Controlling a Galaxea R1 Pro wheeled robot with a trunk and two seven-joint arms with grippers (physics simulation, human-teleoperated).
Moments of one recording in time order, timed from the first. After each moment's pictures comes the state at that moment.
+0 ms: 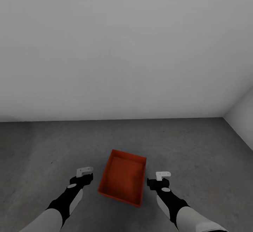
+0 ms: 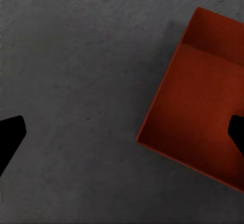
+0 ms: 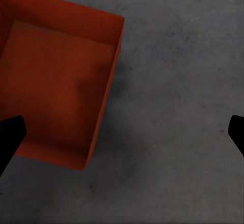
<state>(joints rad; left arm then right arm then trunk) -0.61 0.00 -0.02 -0.41 0.15 0.02 0.16 -0.66 0.11 0.08 -0.23 -0.01 -0.06 -0.17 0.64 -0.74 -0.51</state>
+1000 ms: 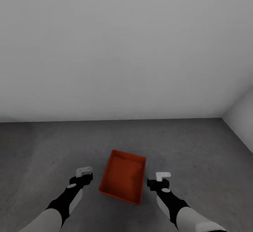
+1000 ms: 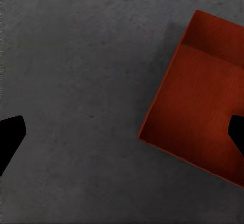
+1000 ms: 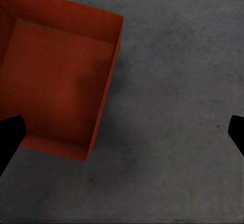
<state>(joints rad) -0.61 0.00 -0.02 -0.42 0.15 0.02 0.16 -0.66 0.11 0.08 -0.23 -0.02 -0.06 -0.17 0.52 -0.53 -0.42</state>
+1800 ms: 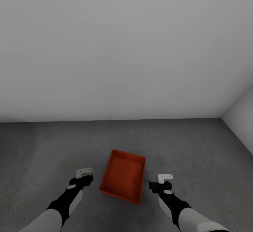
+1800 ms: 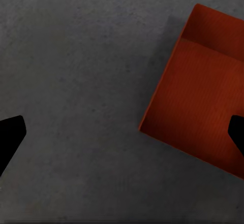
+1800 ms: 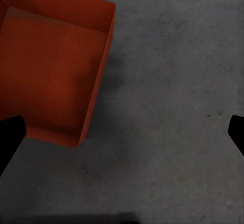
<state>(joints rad) -0.61 0.00 -0.02 -0.40 0.15 0.02 0.16 -0.66 0.09 0.08 -0.20 -0.01 -0.06 -0.17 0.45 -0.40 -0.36</state>
